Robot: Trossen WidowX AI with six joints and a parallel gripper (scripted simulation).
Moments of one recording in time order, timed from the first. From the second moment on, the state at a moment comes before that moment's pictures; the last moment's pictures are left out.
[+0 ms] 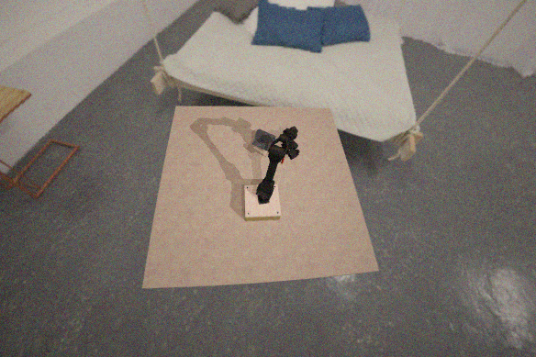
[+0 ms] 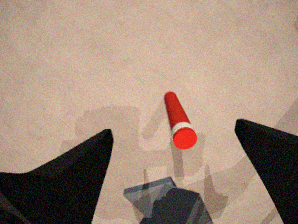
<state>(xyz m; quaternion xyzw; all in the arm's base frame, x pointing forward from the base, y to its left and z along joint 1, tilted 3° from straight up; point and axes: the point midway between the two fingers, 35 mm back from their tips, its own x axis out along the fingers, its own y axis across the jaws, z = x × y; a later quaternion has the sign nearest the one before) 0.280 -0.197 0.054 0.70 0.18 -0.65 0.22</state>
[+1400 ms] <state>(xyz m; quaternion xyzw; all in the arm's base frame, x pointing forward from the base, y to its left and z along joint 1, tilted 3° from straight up) 0.278 -0.195 0.030 0.70 0.18 -0.66 0.21</state>
